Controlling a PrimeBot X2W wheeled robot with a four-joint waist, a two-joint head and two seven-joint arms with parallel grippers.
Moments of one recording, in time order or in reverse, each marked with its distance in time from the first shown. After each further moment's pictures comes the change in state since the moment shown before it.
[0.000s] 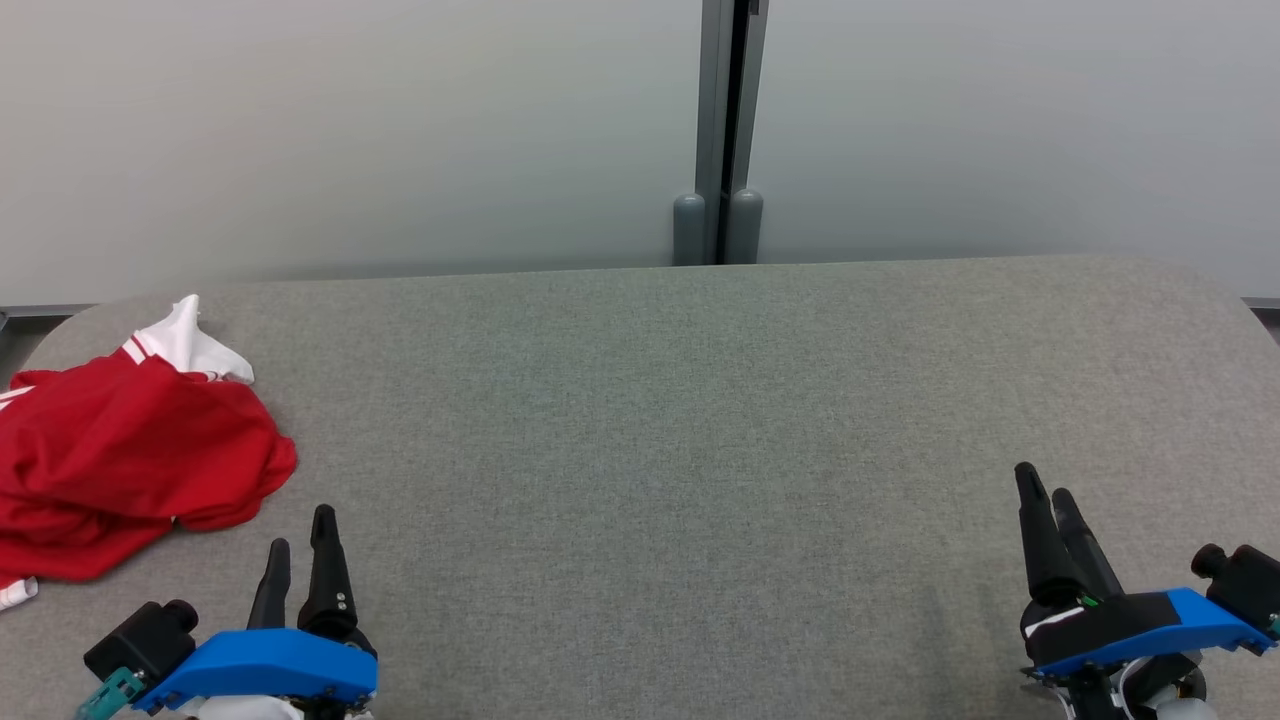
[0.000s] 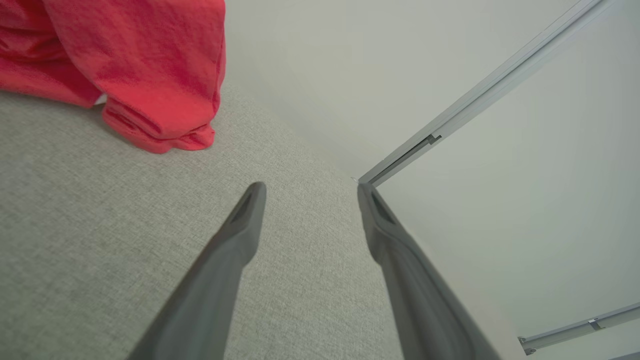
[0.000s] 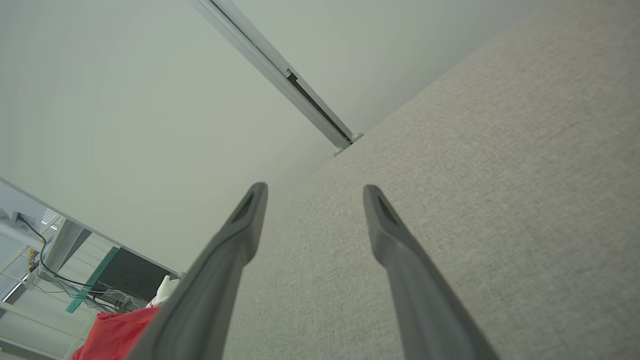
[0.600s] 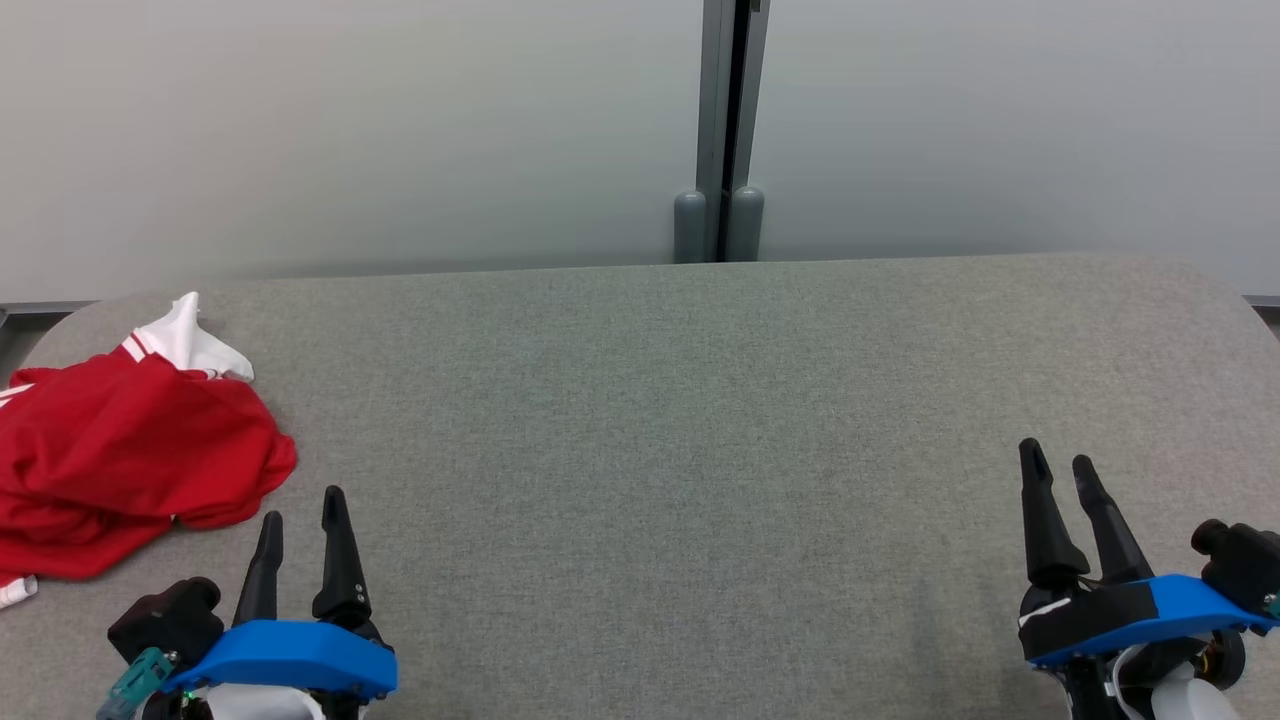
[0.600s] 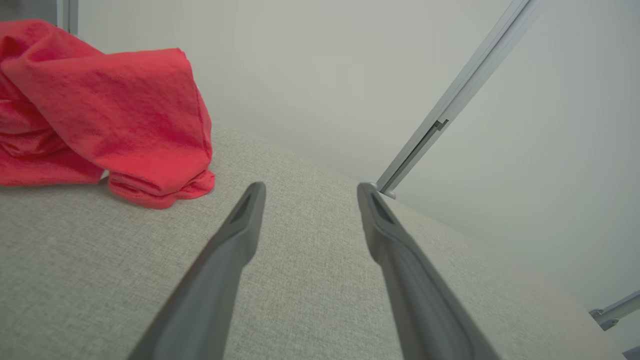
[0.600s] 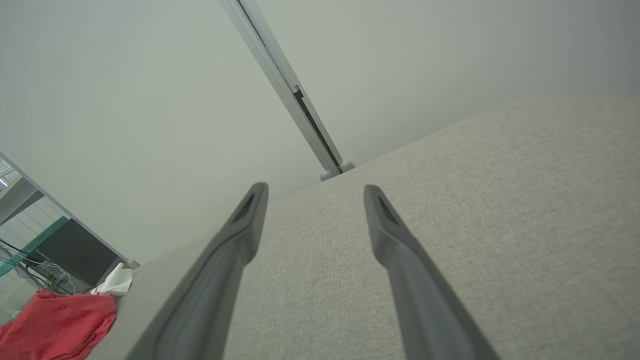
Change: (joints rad) left arm 0.003 0.001 -0.023 -0.044 0.248 0.030 -0.051; right arm -0.014 0.004 -0.020 -0.032 -0.247 0.000 -0.050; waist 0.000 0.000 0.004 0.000
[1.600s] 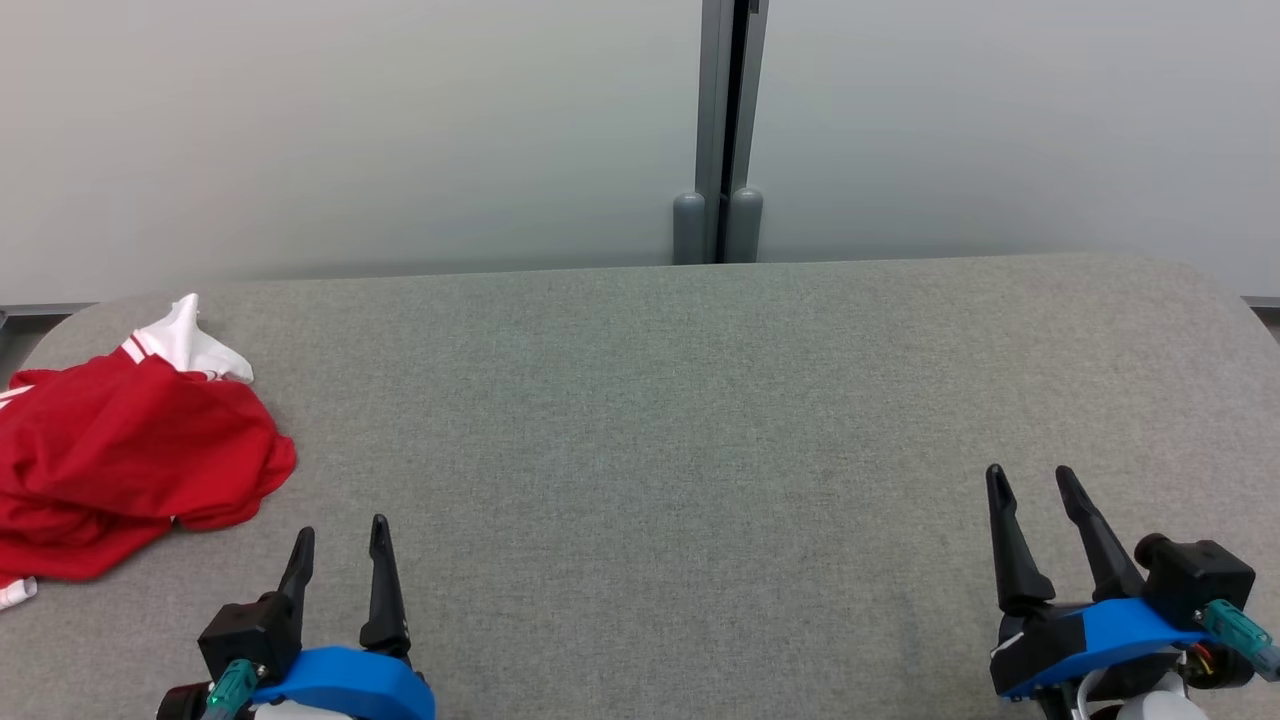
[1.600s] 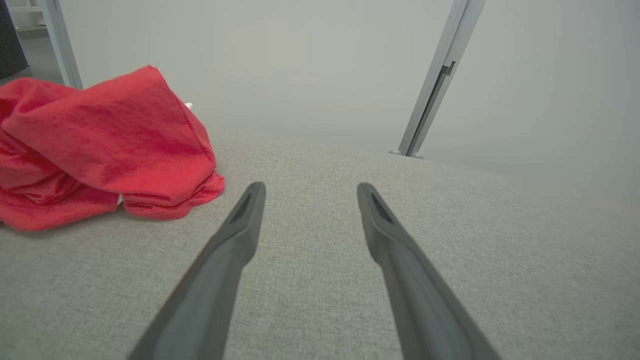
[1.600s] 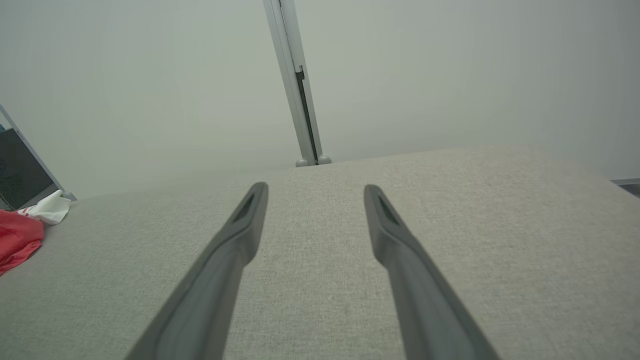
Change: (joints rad) left arm 0.017 0.001 -0.060 0.062 0.285 0.043 -0.069; right arm 0.012 0.008 0.011 0.042 -0.334 0.004 -0.070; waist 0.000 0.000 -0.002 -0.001
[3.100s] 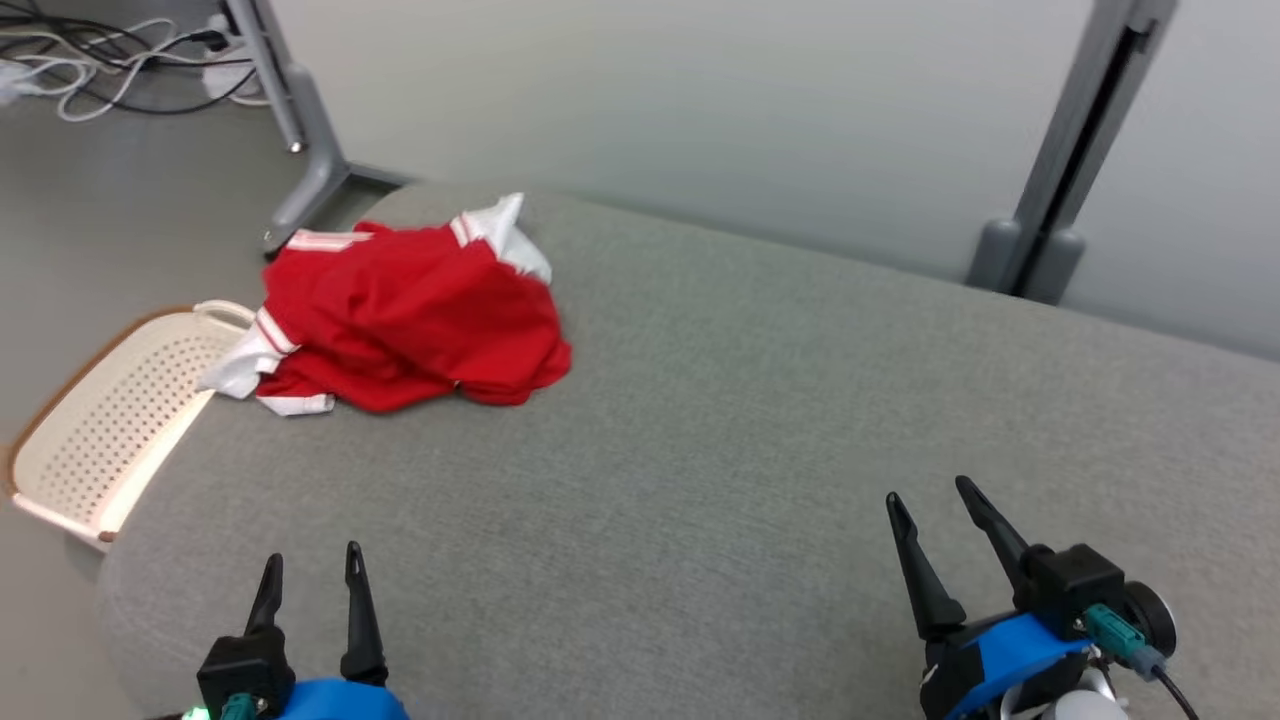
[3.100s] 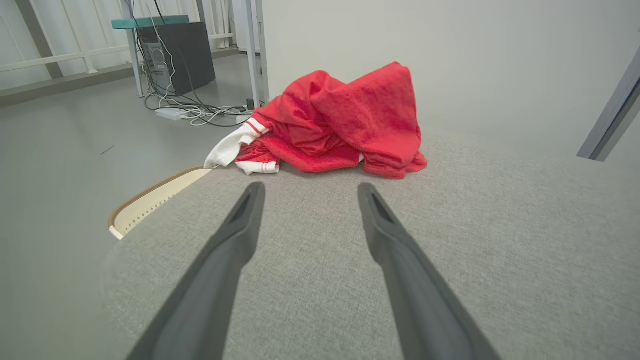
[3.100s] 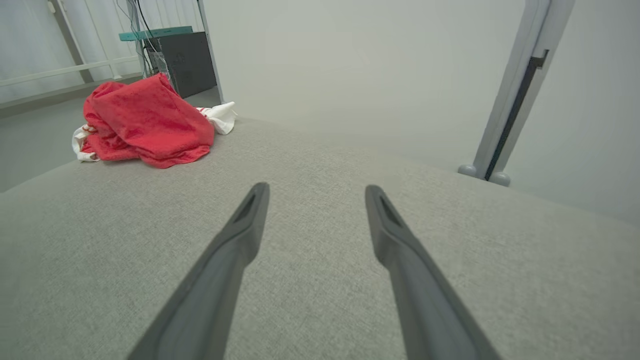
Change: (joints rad) left arm 0.031 0.003 0.035 0.013 0.130 0.053 -0.052; right arm -0.031 -0.007 0.139 0.085 -0.161 0.002 -0.052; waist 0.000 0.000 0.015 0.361
